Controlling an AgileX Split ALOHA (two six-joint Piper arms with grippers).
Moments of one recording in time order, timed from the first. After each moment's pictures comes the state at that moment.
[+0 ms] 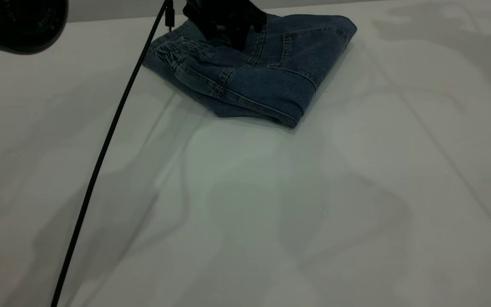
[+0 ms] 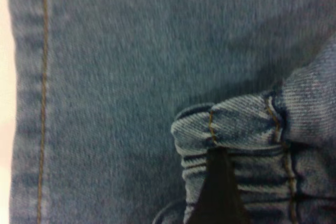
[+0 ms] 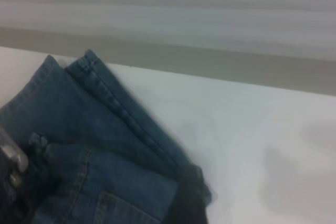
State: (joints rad) left arm -0.47 2.83 -2.65 0.17 1.15 0.04; right arm -0.01 2.48 -2.62 0.40 1.22 -0.18
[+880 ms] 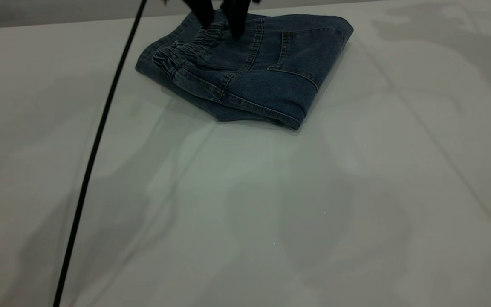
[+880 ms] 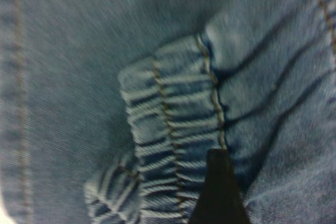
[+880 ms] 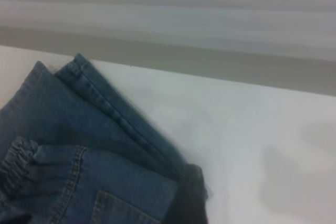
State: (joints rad) left arm -0.47 2.67 -2.48 0.06 1.22 0.08; right arm -0.01 2.48 -2.62 0.40 1.22 -0.19
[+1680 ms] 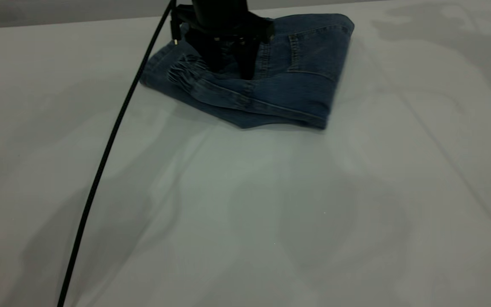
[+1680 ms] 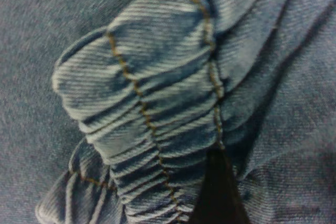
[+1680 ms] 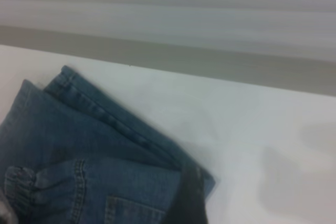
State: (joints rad) left arm -0.49 2.67 -2.36 -0.07 1.23 0.07; right arm -0.01 2.48 -2.62 0.40 1.22 -0.19
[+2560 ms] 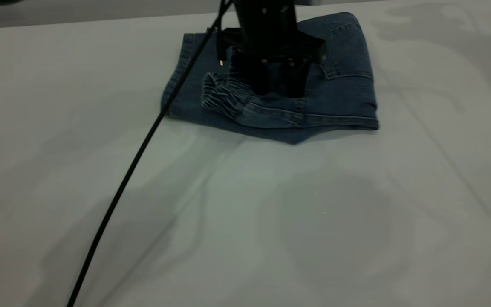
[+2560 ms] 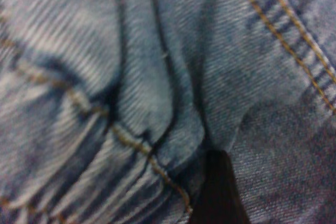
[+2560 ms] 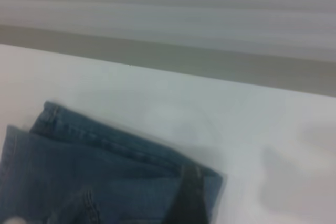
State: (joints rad) left arm -0.60 2.67 -2.32 -0.17 1.22 0.07; right arm -0.01 2.48 -2.62 0.40 1.22 -0.19
